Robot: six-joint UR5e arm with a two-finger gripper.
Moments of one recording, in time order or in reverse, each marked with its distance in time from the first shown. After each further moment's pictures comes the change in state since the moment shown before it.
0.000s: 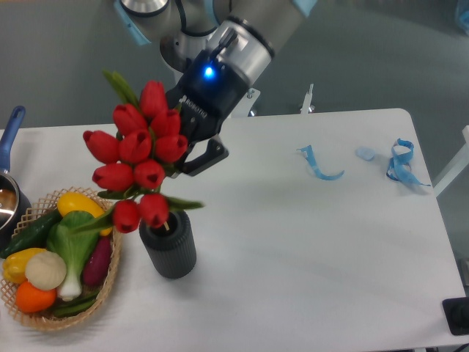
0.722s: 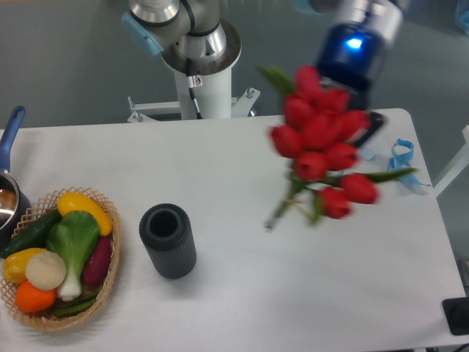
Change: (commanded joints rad) arm 0.350 -0.123 -0.004 0.005 0.005 0.260
